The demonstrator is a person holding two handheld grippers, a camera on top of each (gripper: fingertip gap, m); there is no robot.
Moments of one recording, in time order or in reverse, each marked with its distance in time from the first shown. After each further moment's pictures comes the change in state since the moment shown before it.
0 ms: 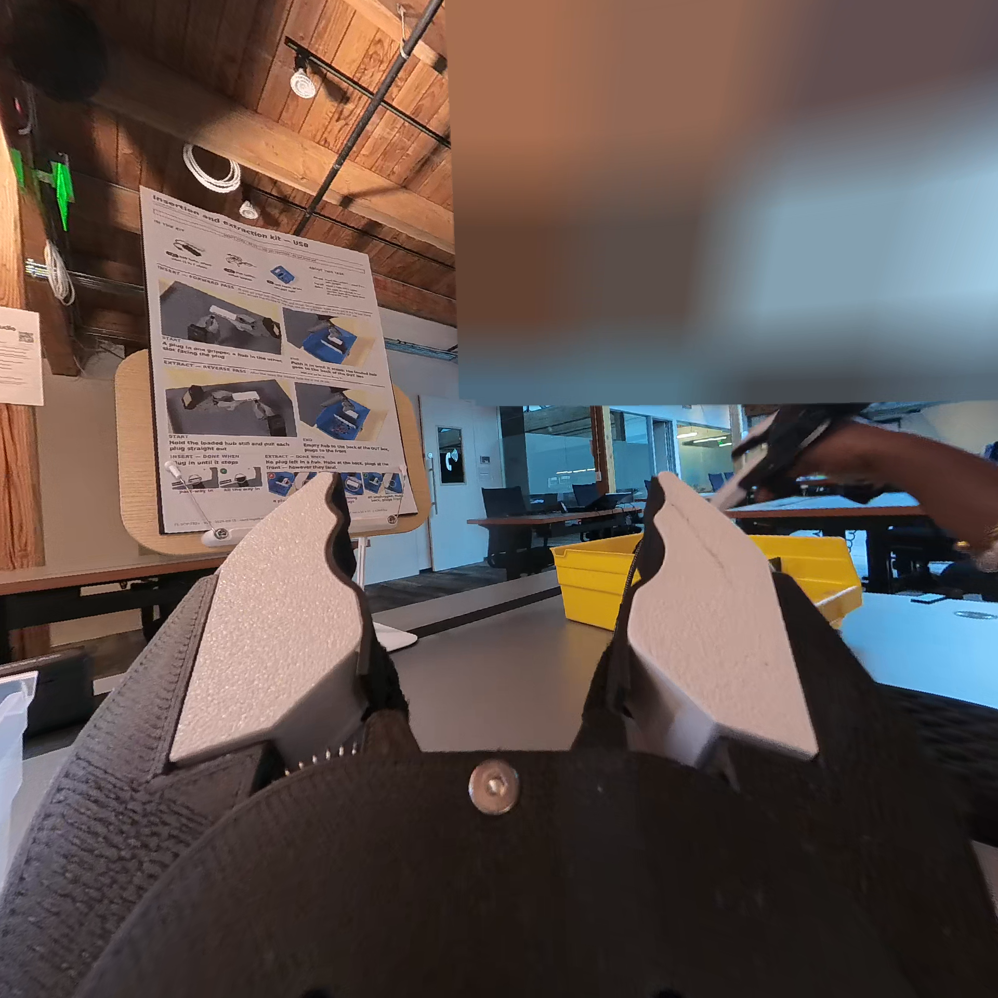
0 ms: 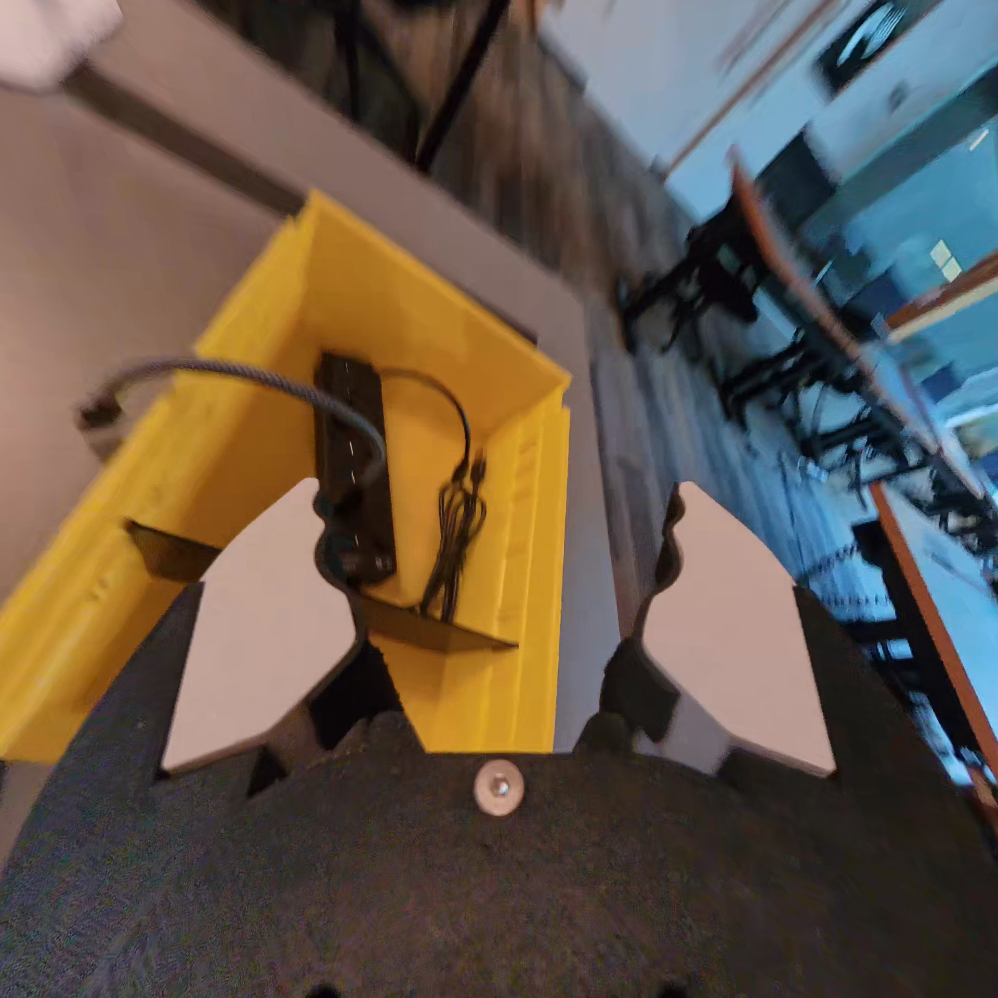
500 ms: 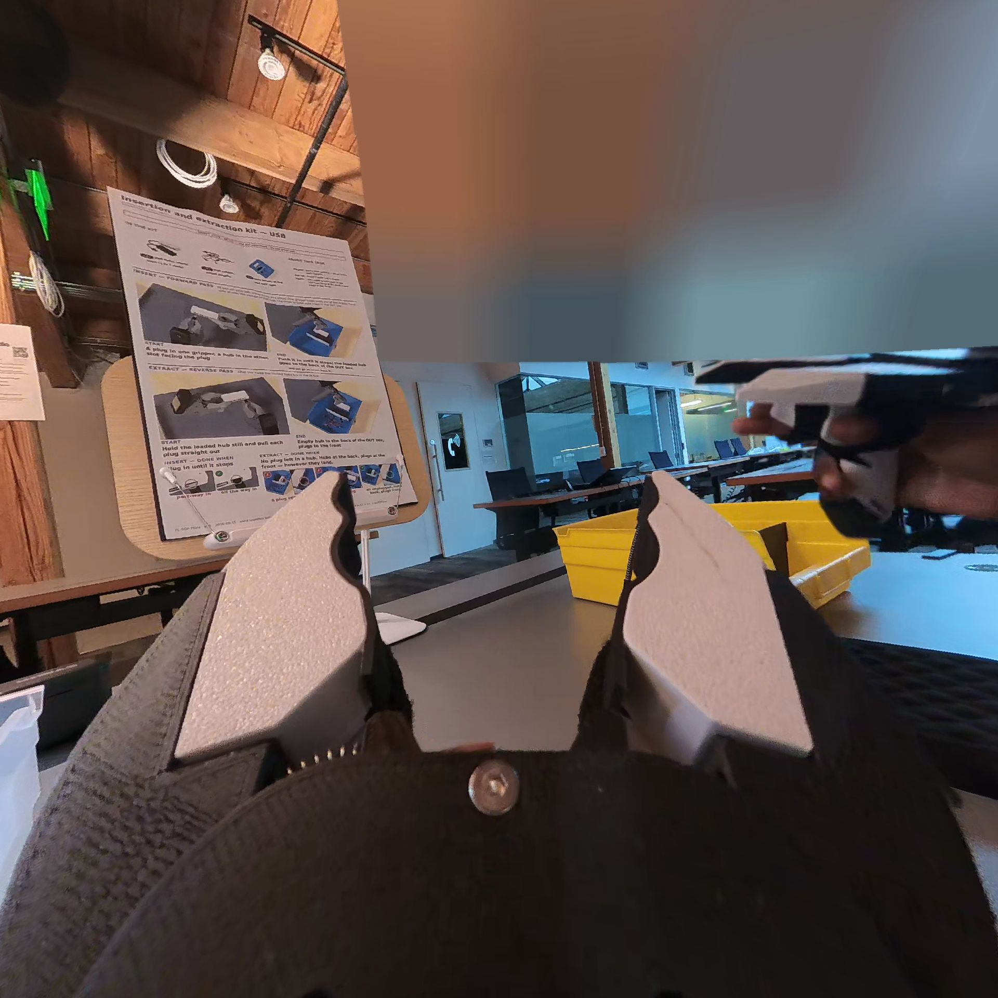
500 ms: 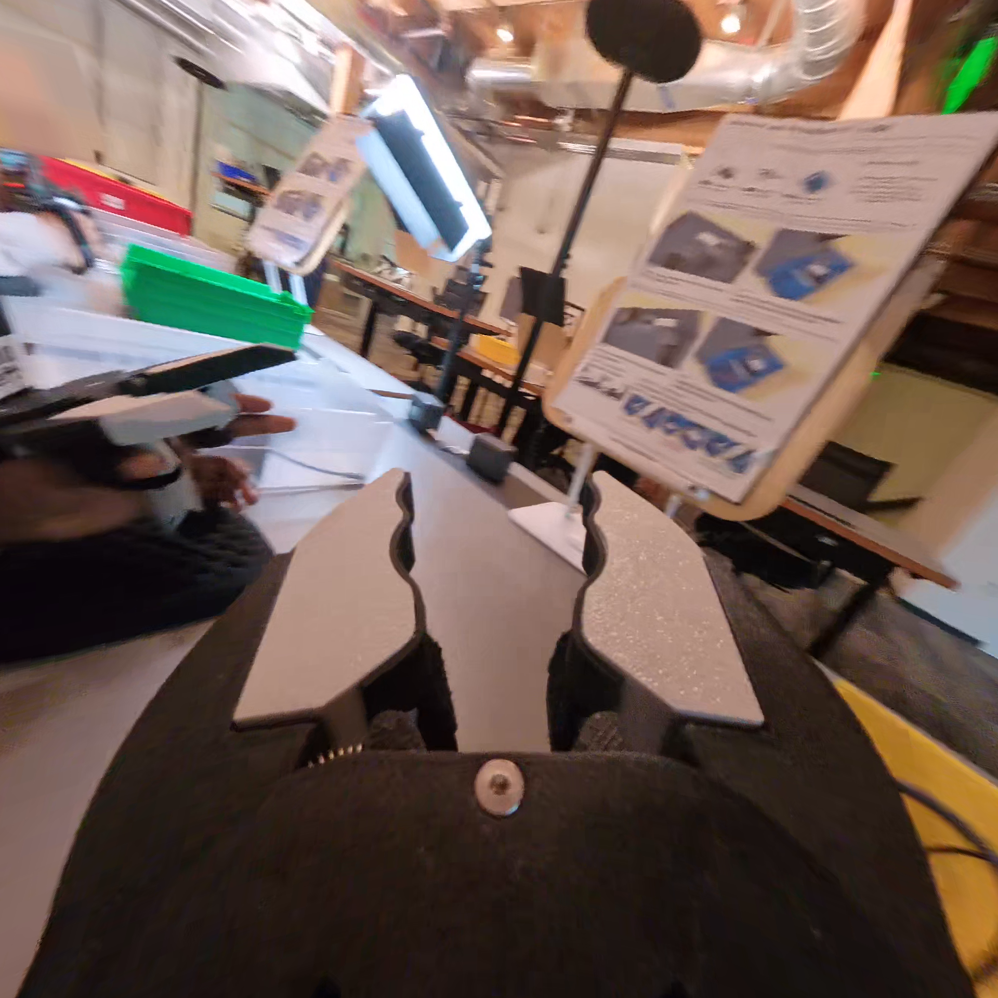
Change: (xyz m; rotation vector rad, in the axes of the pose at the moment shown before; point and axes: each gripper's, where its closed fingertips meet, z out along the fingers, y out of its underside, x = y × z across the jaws) left arm 0.008 0.007 0.001 -0.041 0.024 0.064; right arm -0.188 -0.104 -0.178 1.028 -0.665 0.129
